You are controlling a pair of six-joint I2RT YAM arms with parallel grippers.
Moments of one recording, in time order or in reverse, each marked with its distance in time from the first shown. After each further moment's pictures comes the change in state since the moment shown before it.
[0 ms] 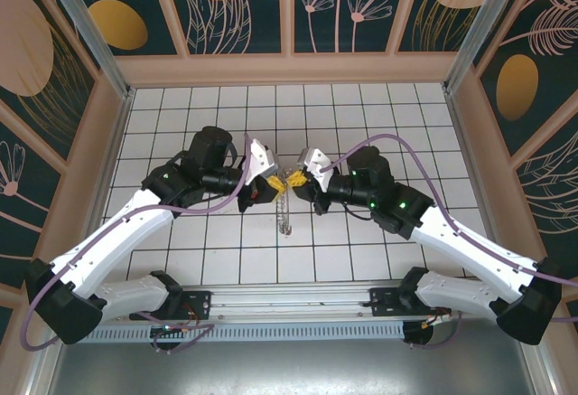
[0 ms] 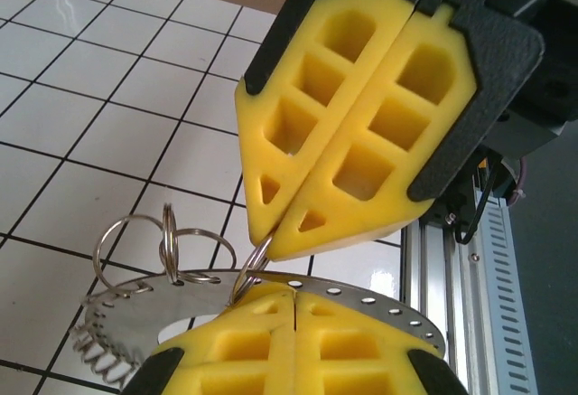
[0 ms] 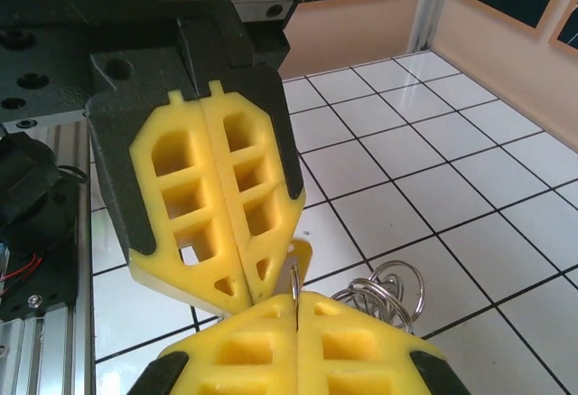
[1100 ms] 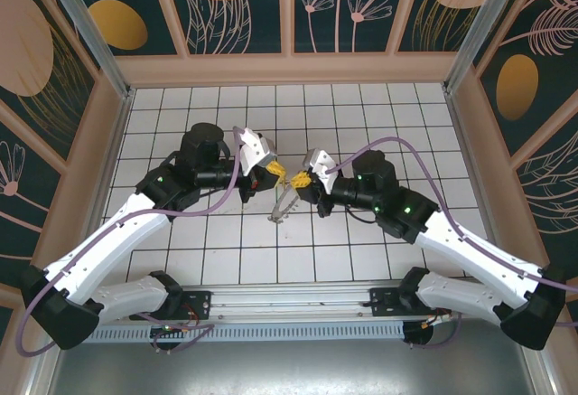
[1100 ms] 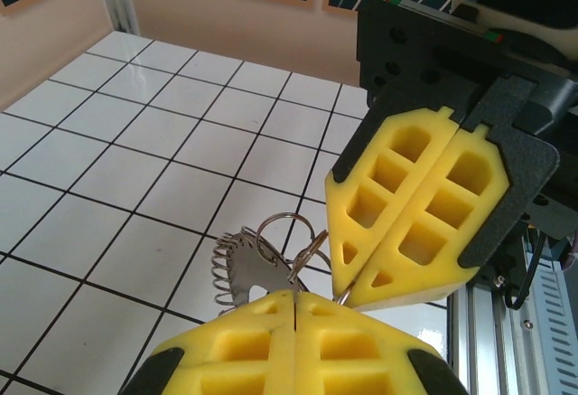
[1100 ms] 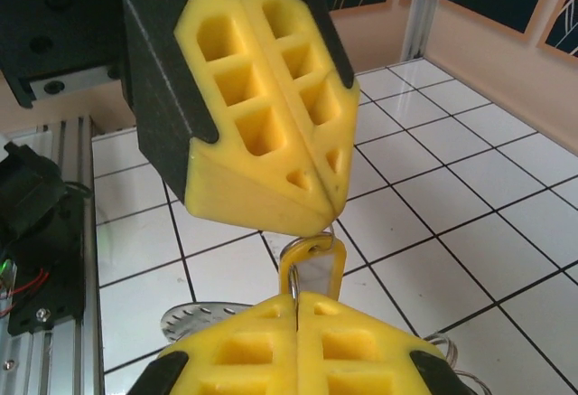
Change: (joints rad) left arm 0.000 -0.044 -0.009 0.145 -0.083 -0.067; right arm 0.003 -0.058 -0.056 0.059 0.022 0.063
